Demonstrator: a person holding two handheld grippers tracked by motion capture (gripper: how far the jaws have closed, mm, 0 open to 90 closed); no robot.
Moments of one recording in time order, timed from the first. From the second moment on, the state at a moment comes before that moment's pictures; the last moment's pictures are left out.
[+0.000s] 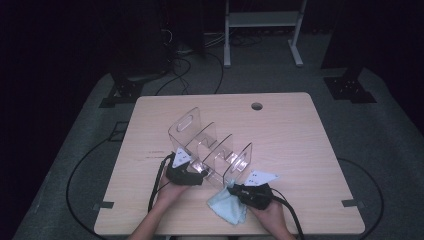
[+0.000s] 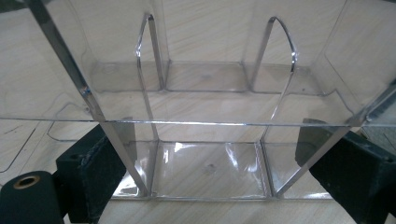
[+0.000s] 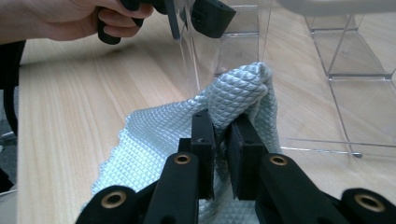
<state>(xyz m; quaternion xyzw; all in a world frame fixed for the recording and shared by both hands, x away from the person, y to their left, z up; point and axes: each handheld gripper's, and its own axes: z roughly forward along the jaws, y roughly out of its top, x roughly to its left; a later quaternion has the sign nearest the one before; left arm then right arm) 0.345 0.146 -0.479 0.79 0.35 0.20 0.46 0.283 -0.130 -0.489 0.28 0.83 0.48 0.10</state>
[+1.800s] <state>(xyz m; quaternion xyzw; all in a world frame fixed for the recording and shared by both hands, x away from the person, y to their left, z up) 0.344 0.145 -0.479 0.80 0.34 0.20 0.46 0.272 -0.135 -0.443 0.25 0.79 0.55 0.13</state>
